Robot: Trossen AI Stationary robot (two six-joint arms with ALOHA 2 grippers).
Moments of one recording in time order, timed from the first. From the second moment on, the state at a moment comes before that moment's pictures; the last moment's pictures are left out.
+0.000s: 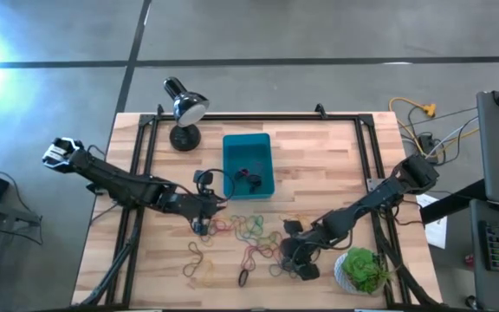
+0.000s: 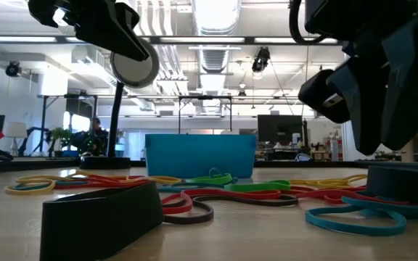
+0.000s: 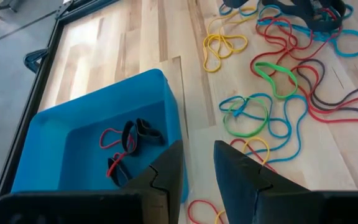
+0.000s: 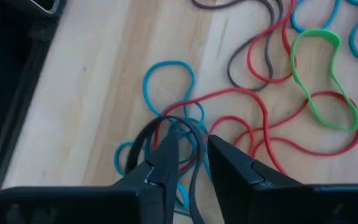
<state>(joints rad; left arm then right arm) -0.36 1.21 0.86 -0.34 -0.44 0.06 0.51 1.74 0.96 -0.21 -0.04 0.36</state>
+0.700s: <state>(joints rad) -0.36 1.21 0.86 -0.34 -0.44 0.06 0.53 1.75 0.94 -0.15 0.00 0.37</state>
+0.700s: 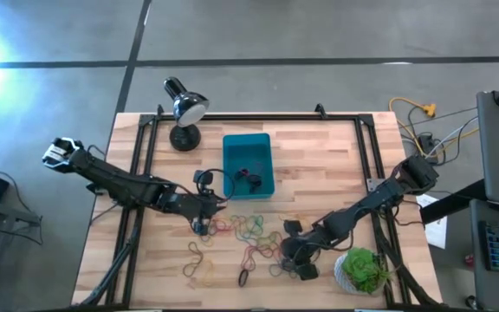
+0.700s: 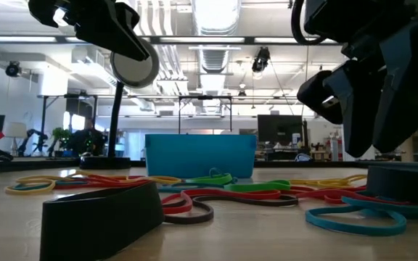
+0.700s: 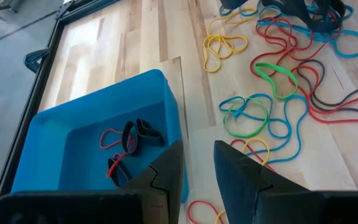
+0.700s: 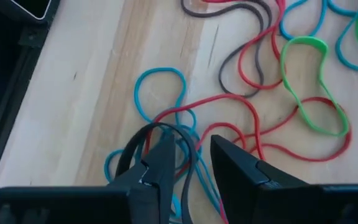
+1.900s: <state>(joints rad) -0.36 1.21 0.86 -0.33 -0.44 0.06 0.53 1.70 0.96 -0.15 0.10 0.28</state>
